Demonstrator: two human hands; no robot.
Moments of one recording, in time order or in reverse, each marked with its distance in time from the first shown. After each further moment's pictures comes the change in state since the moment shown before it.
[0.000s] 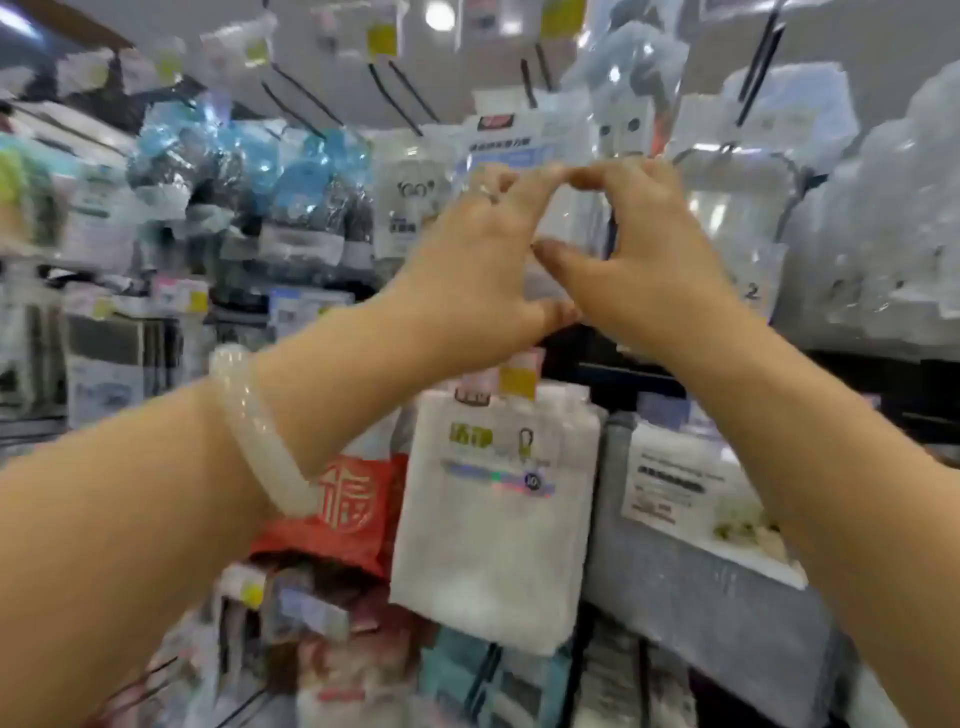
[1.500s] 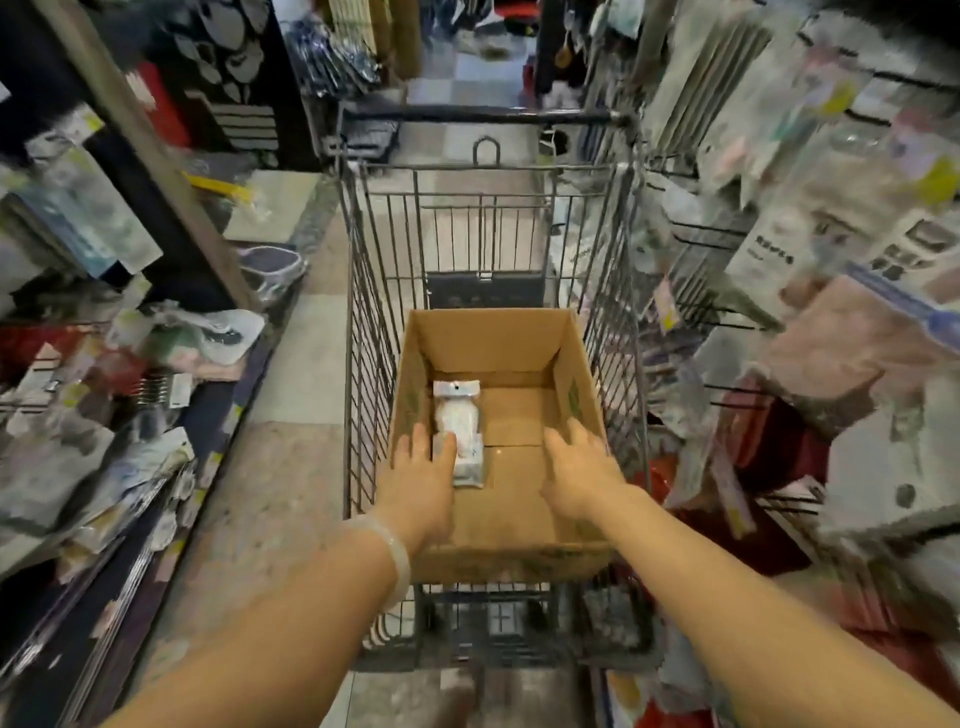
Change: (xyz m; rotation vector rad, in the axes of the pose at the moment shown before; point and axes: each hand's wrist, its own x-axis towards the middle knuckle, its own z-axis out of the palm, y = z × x) left_hand -0.669 -0.740 -0.182 0.517 -0.781 -1.902; right_hand -0.230 -0.466 0.993 0.095 -1.687 -0.554
